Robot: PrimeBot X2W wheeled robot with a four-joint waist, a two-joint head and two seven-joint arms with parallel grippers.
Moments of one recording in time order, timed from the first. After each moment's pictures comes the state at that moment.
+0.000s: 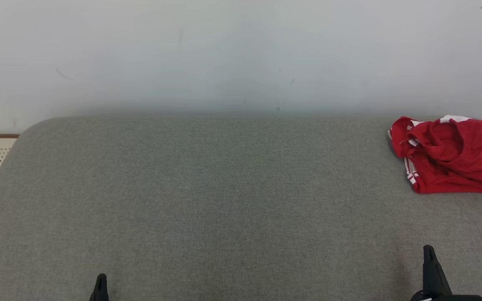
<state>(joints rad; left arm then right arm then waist) 0.03 0.05 0.00 0.10 -0.67 -0.02 -0.13 0.03 -0.08 0.01 0.14 0.68 0.13 -0.12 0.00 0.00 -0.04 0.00</state>
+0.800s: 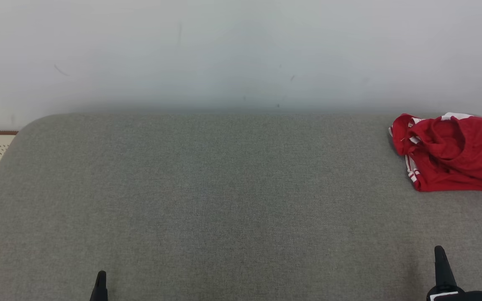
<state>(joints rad) -0.02 0.05 0.00 0.15 -1.01 -0.06 -0.06 0.00 -0.08 -0.05 0.16 1.02 0.13 -0.03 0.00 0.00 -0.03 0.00</state>
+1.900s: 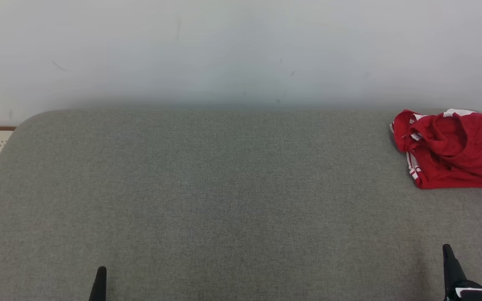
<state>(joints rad) -0.07 0.05 0.01 0.21 -1.34 -0.10 0.00 -0.03 -0.07 -0.13 0.18 1.36 0.13 0.07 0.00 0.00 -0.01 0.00</state>
